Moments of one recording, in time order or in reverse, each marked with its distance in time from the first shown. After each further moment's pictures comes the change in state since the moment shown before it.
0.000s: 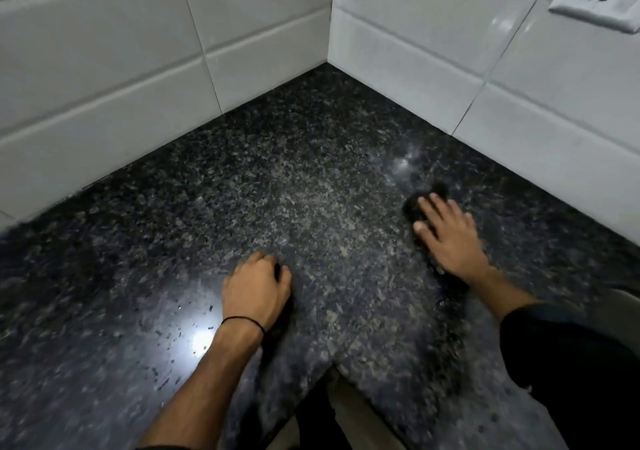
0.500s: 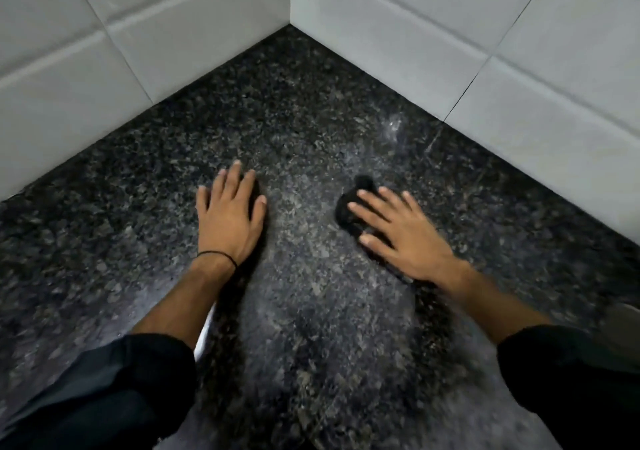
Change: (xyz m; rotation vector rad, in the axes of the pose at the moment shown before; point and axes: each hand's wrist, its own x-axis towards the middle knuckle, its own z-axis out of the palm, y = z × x) left_hand 0.162 0.018 0.017 0.057 0.142 0.196; right_hand 0.050 -0.025 0.008 -0.101 -0.002 -0.489
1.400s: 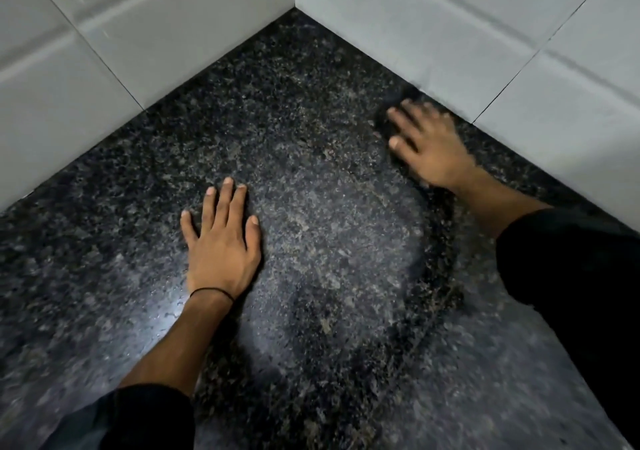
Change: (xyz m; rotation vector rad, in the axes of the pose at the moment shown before) left_hand 0.007 -0.012 0.017 0.004 -0.025 -0.106; right_hand 0.145 0.115 -0.023 0.023 0.003 0.268
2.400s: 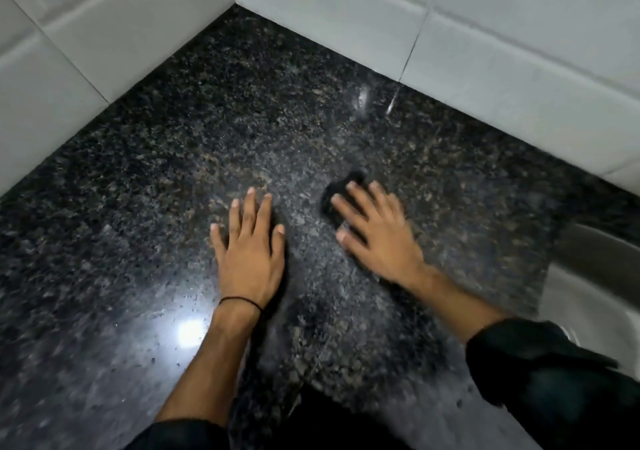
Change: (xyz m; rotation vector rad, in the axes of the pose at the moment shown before) left_hand -0.114 0.062 -0.014 -0.101 -0.119 0.129; right_hand -0.247 -0.113 0.040 0.025 0.064 0.067
